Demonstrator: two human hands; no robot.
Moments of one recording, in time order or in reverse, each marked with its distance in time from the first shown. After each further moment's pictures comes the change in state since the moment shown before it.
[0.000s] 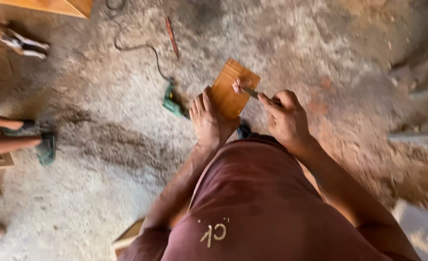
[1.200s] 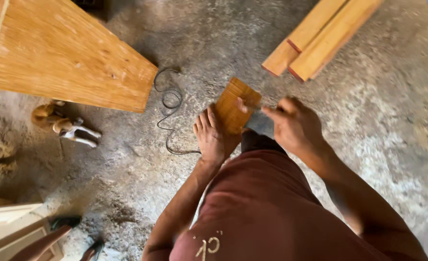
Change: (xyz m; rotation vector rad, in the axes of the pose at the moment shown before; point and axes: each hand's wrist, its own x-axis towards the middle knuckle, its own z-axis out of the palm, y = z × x) left_hand 0.861 -0.405 0.162 0.121 0.030 -0.065; right_hand 0.854 0.267 0.471 0.081 -0.343 0.056
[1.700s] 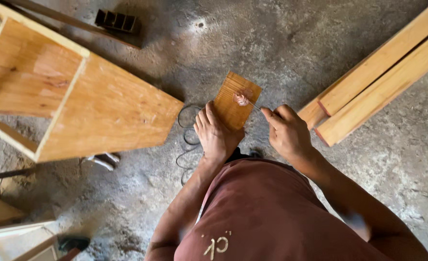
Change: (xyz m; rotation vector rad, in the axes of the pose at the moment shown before) left_hand 0.326 -0.125 0.028 0.059 0.084 -0.251; right_hand 0.355 0.031 0.076 0.144 0.114 -0.146
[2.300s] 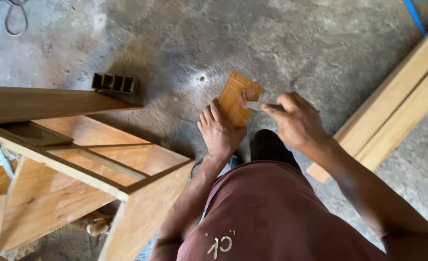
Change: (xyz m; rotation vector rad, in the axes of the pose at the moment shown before) left_hand 0.390 -0.110 0.103 -0.037 -0.086 0.110; right_hand 0.393 0.073 0.093 -0.196 -0.046 -0.079
